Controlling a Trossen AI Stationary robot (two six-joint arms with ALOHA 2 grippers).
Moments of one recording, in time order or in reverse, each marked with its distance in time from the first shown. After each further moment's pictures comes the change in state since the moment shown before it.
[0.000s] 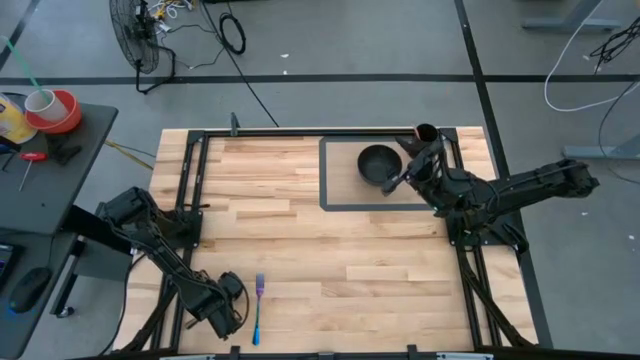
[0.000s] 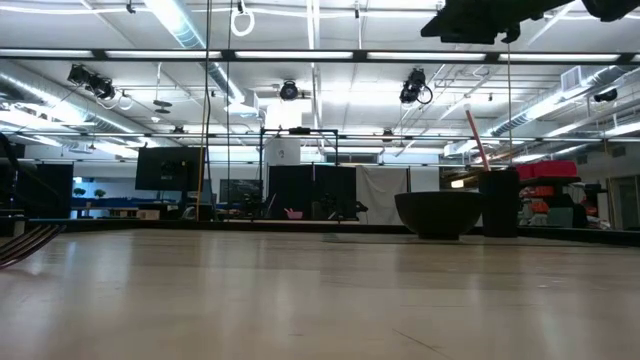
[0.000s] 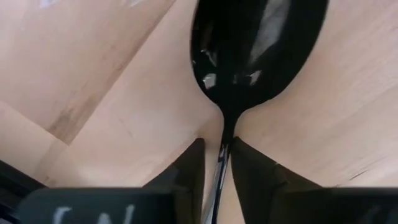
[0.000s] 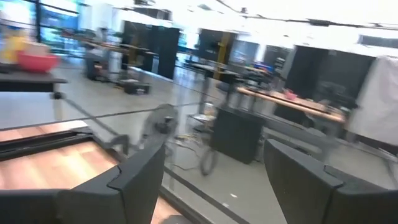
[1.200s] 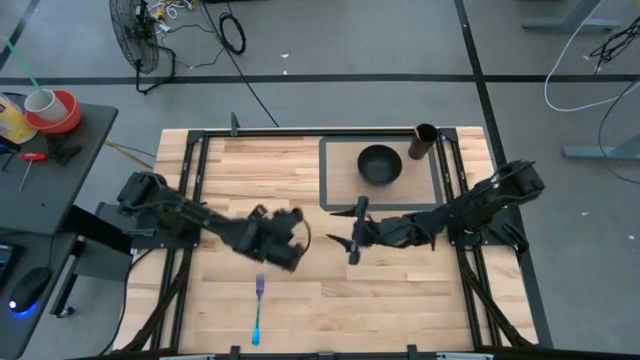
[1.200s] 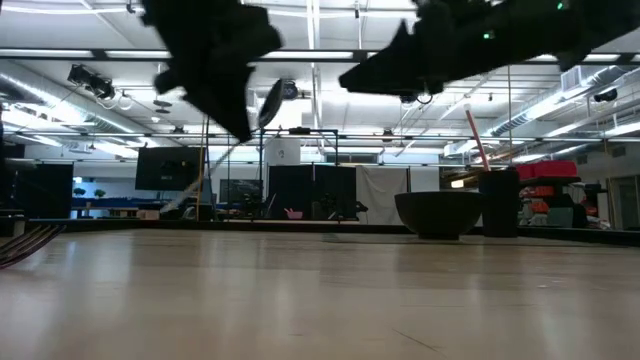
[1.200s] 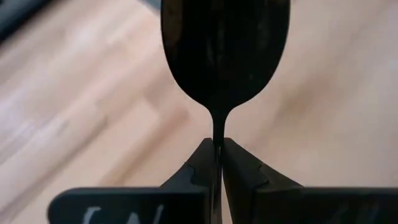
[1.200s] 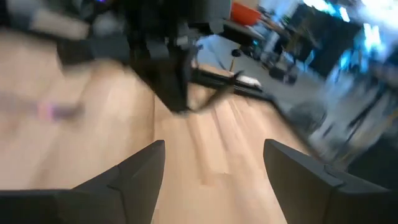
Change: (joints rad) left arm 0.574 -0.048 0.276 -0.048 -0.784 0.630; right arm 0.171 0.628 0.084 0.194 -0.459 0.088
